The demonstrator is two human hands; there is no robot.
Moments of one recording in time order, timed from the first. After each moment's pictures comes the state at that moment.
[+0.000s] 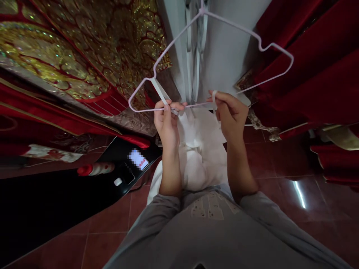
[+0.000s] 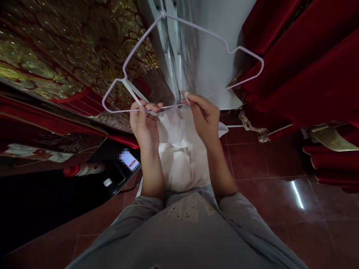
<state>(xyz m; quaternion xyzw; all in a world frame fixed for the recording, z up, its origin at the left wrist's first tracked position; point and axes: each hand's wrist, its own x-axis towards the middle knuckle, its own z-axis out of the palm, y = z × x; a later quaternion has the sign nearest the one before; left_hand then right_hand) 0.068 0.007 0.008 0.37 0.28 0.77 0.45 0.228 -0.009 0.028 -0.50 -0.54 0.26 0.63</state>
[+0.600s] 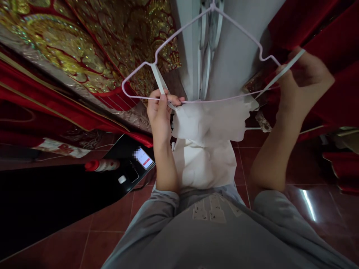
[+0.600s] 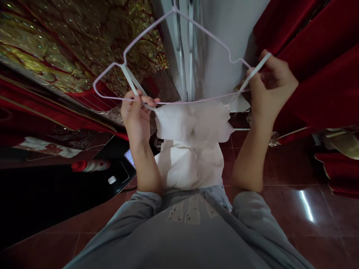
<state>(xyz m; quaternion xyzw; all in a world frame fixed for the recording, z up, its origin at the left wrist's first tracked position) 0.019 0.020 0.018 0.43 0.29 0.72 0.46 0.350 0.056 0.047 -0.40 -0.50 0.08 0.76</state>
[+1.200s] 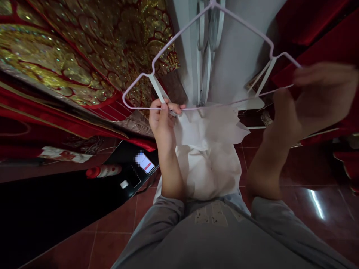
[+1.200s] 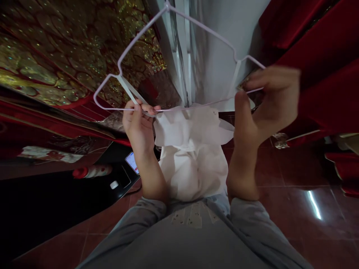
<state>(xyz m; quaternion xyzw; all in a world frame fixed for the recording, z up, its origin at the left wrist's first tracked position) 0.032 0.026 0.009 0.39 0.30 0.74 0.45 0.275 0.007 0.056 -0.35 -0.54 -0.01 0.76</state>
